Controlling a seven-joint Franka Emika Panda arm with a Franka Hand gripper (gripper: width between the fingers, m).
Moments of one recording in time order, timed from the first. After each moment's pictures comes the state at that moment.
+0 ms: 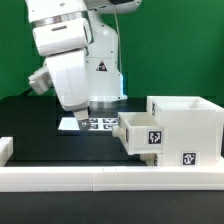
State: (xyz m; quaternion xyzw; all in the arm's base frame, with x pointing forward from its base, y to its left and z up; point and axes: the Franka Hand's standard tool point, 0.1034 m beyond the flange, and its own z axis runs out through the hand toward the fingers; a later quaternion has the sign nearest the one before) arm 0.591 -0.066 0.081 -0.71 -0.69 -0.08 0.09
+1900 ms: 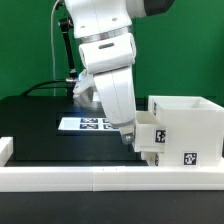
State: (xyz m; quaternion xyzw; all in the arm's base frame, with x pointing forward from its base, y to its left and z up) arm 0.599 -0.001 0.065 -0.73 -0.67 -0.07 0.11
